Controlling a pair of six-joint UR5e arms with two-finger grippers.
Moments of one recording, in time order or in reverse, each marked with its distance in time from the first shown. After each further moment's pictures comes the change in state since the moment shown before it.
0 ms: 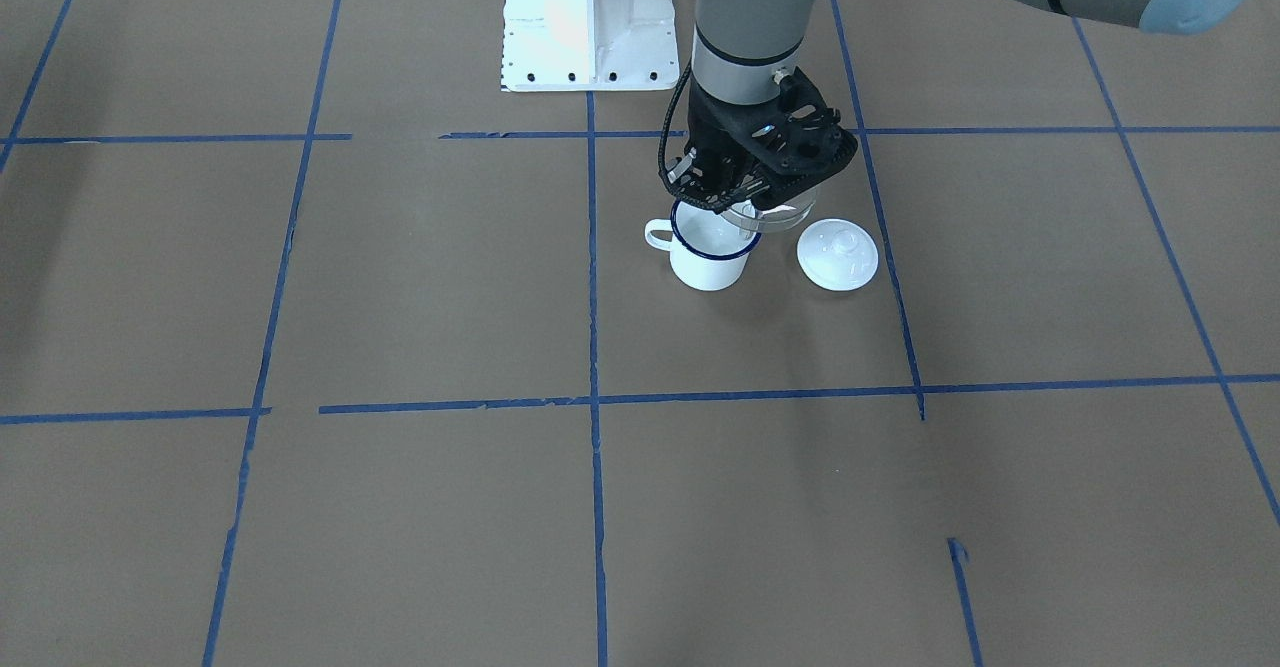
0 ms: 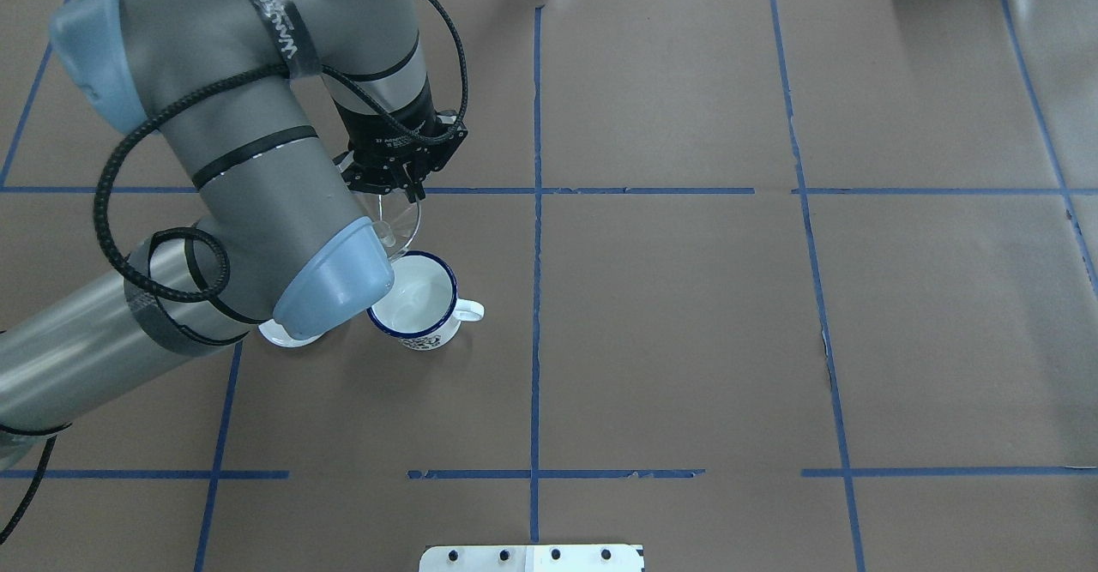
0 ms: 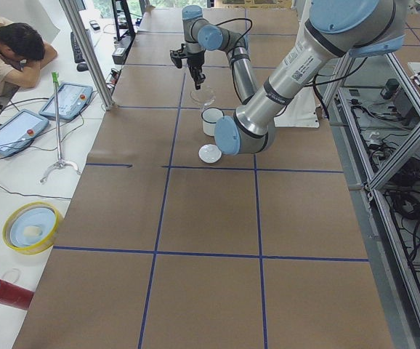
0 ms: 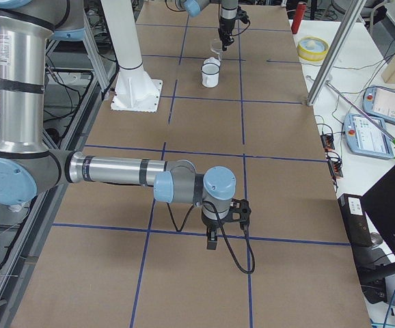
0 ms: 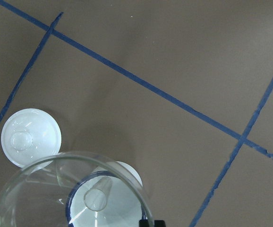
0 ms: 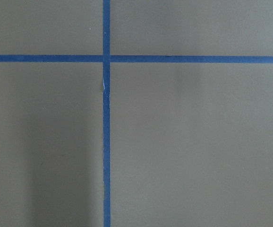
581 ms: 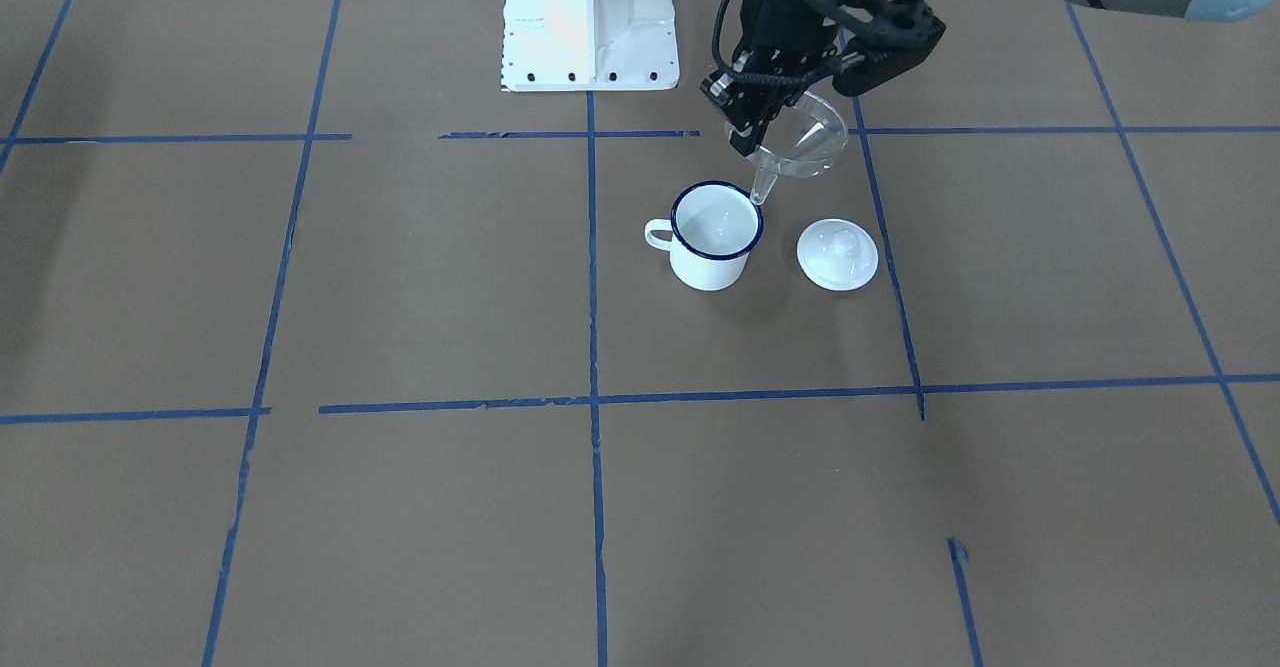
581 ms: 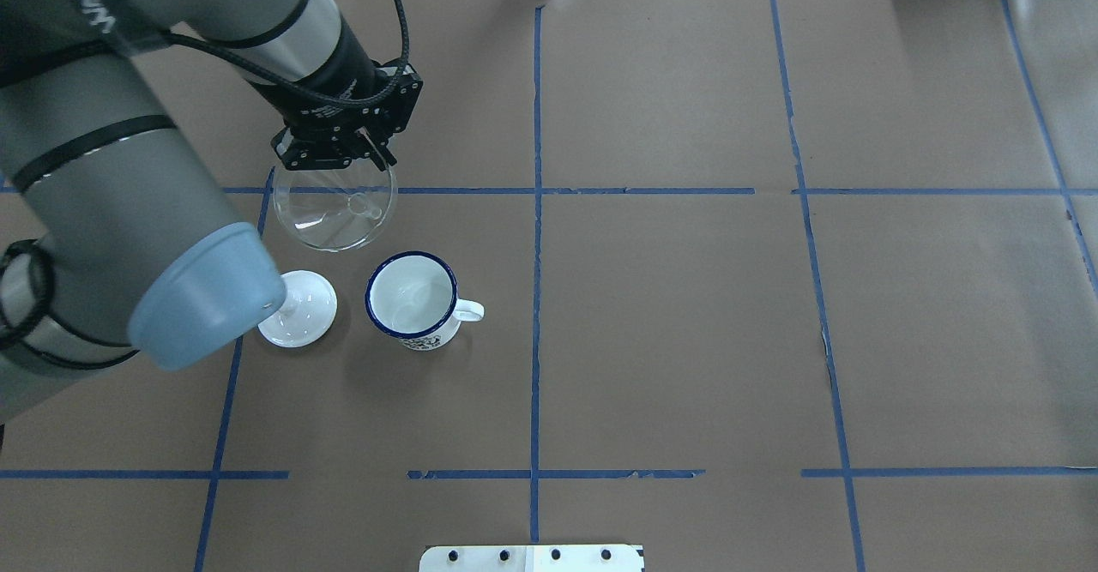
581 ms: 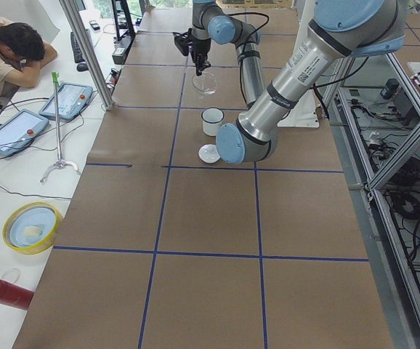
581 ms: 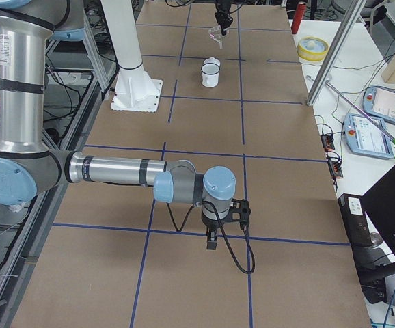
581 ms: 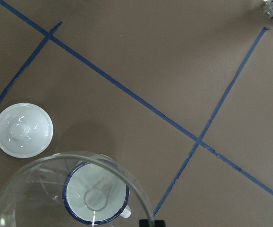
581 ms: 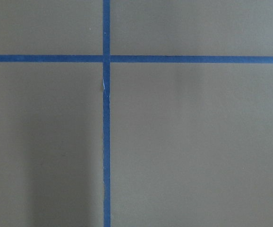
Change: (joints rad) left arm -0.064 0.036 -0.184 -0.006 0.004 -0.123; right arm 0.000 0.000 0.000 0.000 0.000 0.000
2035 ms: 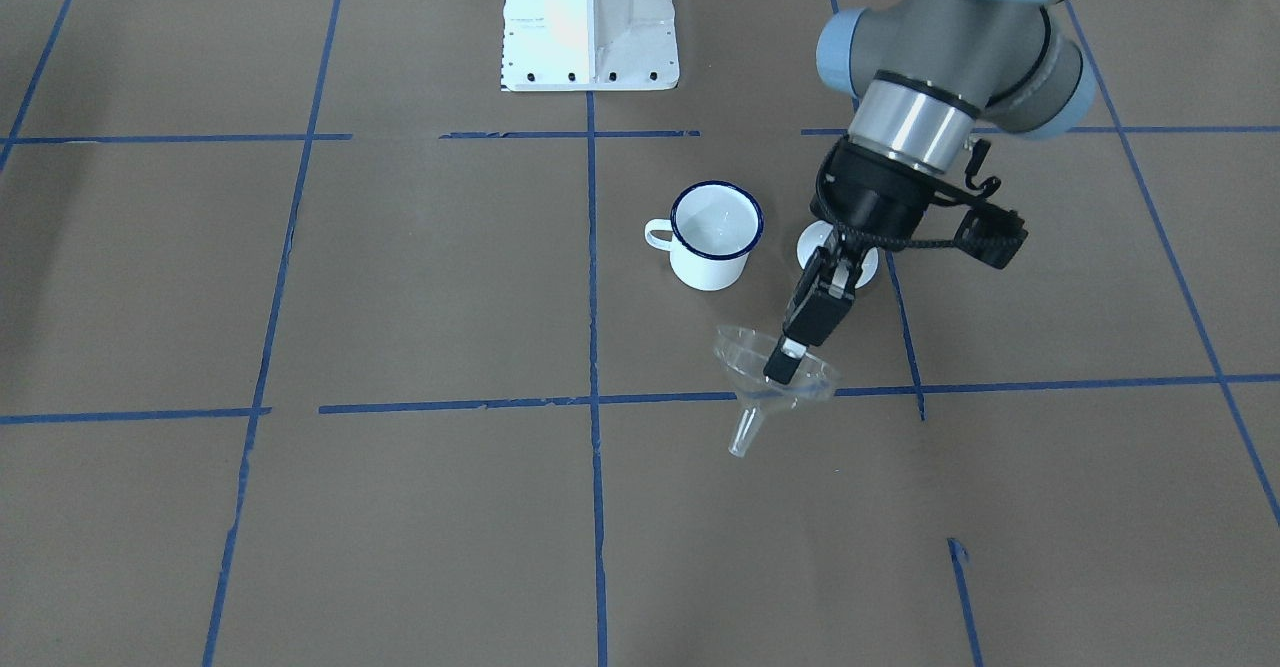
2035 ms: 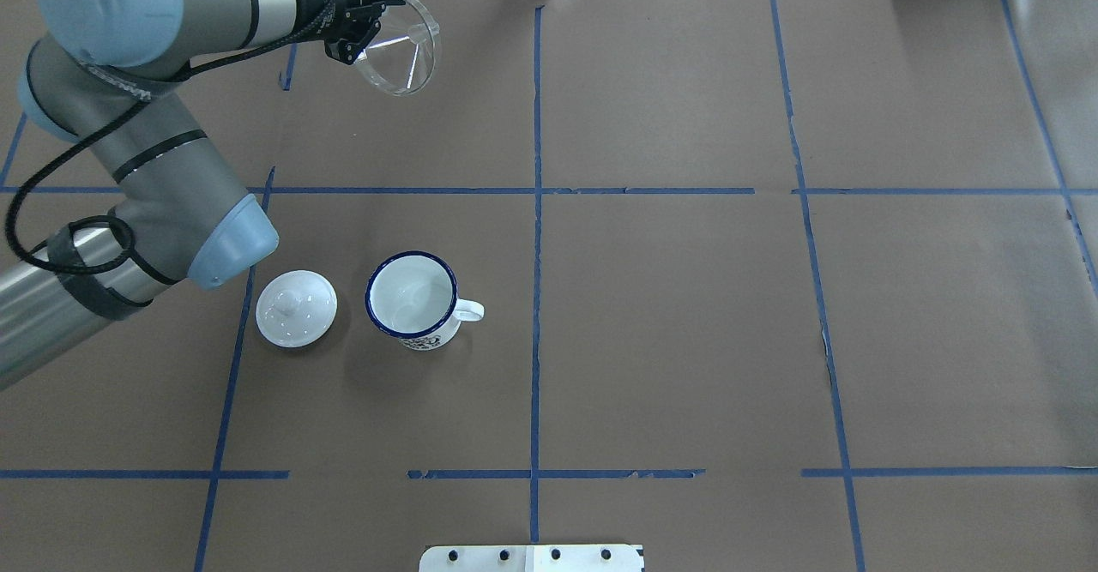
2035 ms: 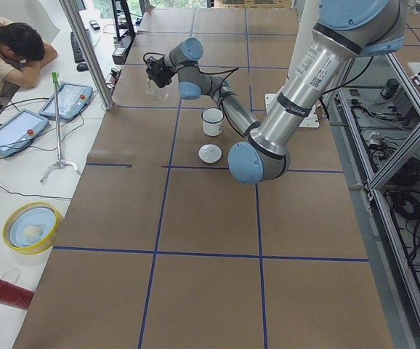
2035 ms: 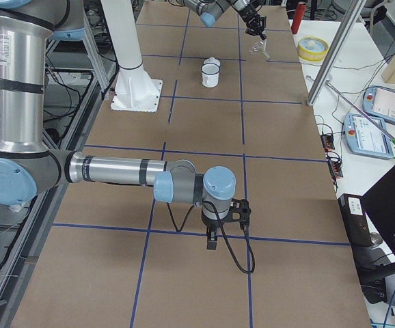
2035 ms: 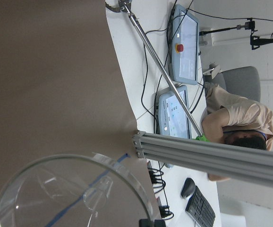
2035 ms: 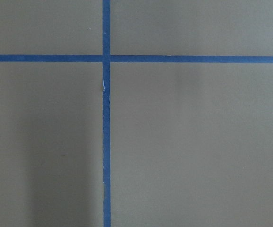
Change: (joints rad) left arm -0.067 0.216 0.198 -1.058 0.332 -0.666; right arm 0.000 0.000 0.000 0.000 0.000 0.000
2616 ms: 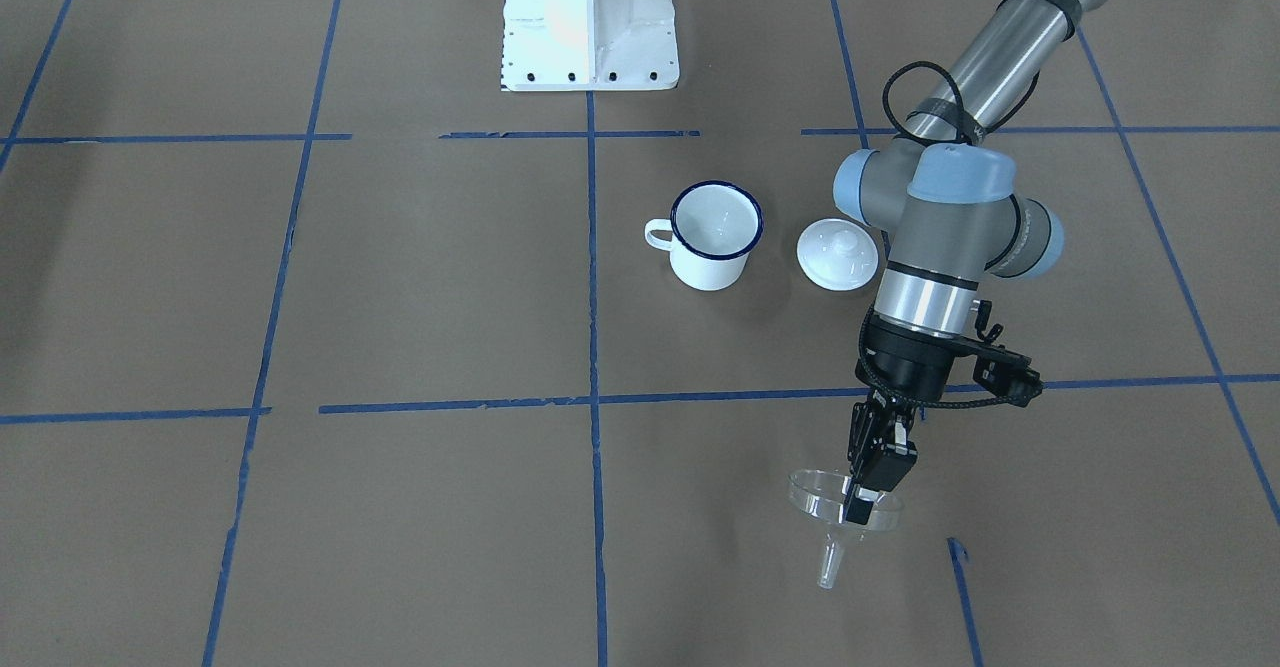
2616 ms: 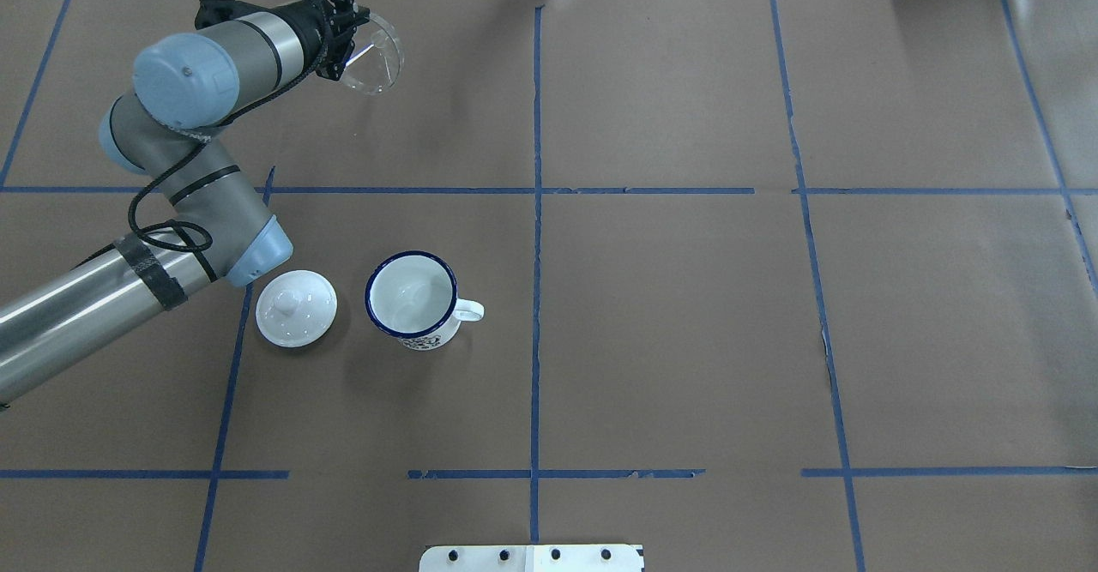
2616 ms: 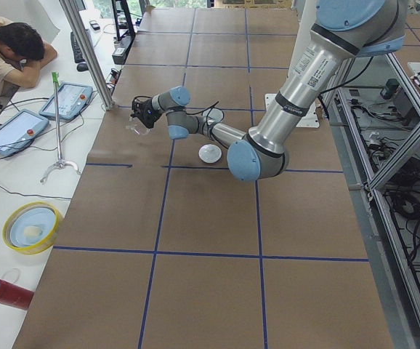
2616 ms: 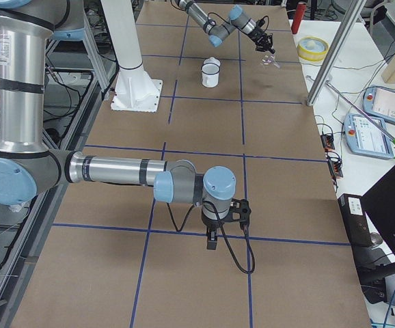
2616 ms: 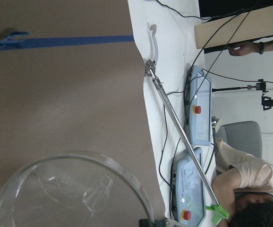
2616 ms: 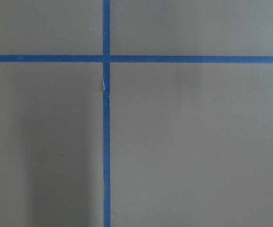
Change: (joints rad) left arm 0.028 -0.014 0.488 -0.467 0.245 -0.084; right arm 0.000 0.000 0.000 0.000 0.000 0.000
